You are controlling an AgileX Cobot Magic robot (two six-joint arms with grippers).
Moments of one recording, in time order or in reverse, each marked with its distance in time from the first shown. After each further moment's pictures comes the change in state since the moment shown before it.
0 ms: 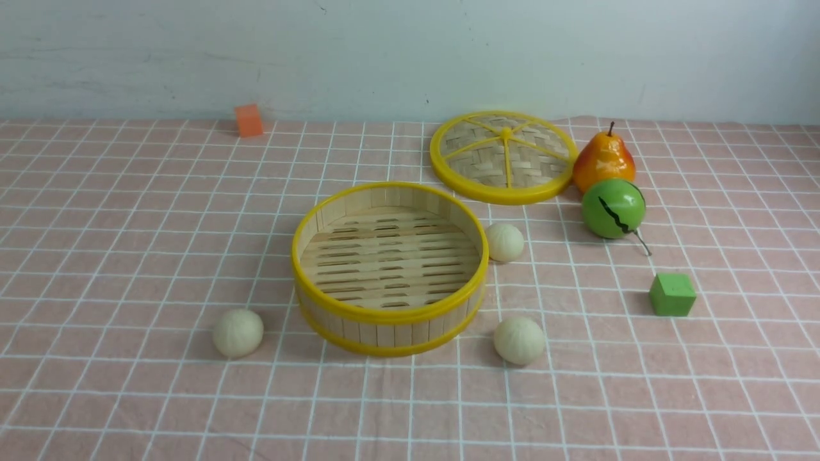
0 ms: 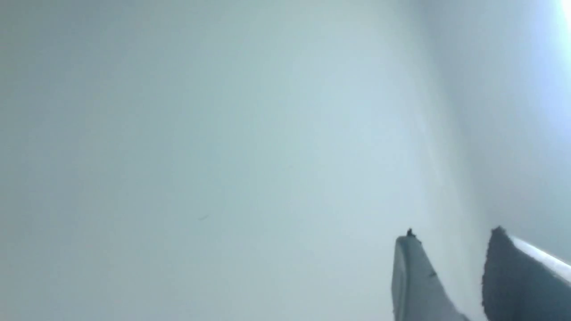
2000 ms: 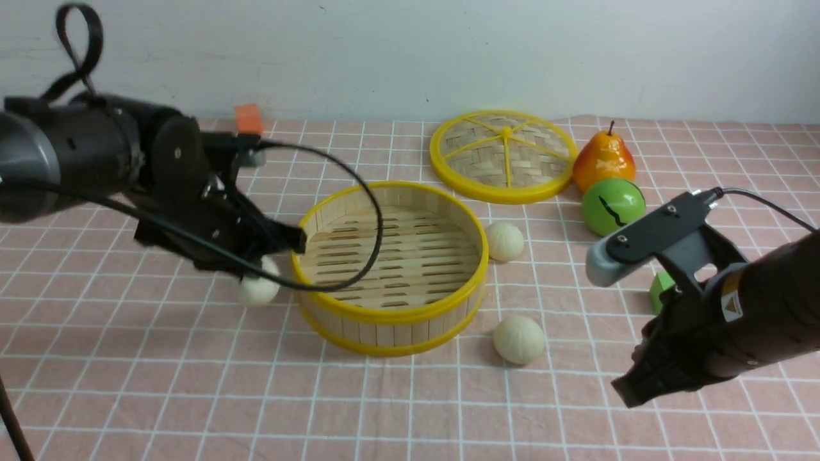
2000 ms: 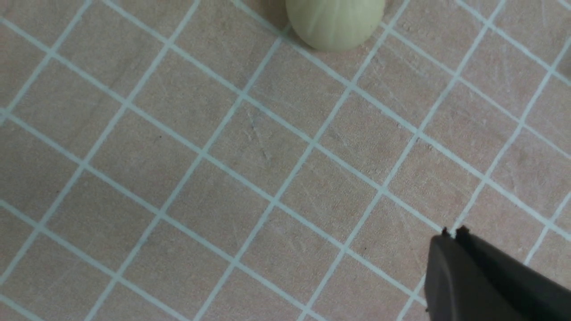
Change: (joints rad) right arm 0.510 1.331 -0.925 -0.071 1.326 -0.203; left arm -0.214 1.741 -1.381 -0.091 1.321 0.132
